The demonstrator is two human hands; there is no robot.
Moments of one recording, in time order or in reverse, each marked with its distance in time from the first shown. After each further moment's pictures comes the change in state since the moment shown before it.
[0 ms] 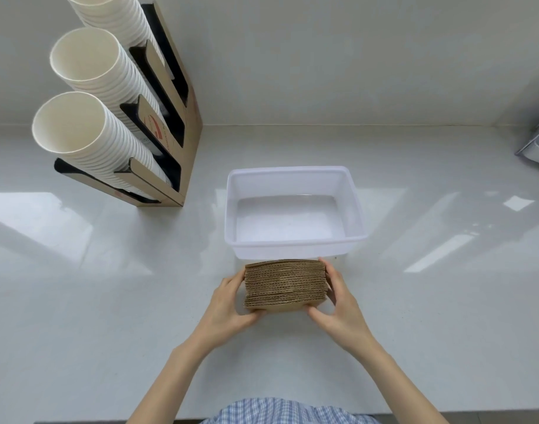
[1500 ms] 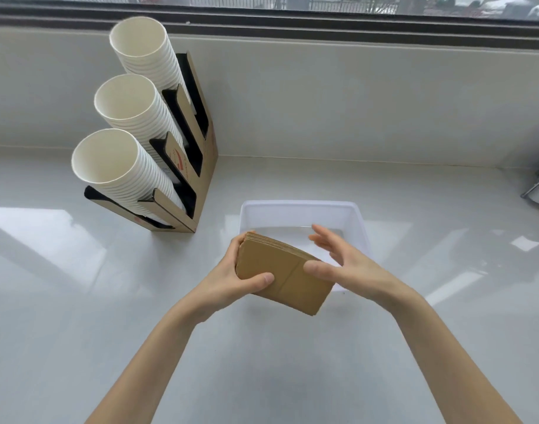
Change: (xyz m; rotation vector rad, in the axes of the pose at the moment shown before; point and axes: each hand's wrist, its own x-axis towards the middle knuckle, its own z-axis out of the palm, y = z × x) left_hand 0.031 0.068 -0.072 -0.428 -0.081 -0.028; right_hand 0.050 -0.137 -0.049 -0.071 -0.317 0.081
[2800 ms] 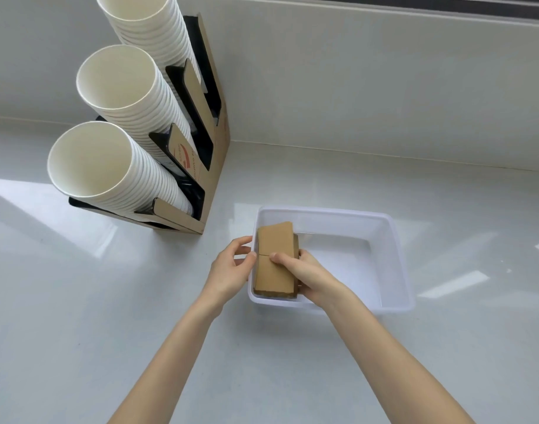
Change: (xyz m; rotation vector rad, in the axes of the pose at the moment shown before) left_hand 0.071 -0.027 -0.028 0.052 0.411 -0.260; right_hand 0.150 0.037 0.059 0.490 0.045 0.408
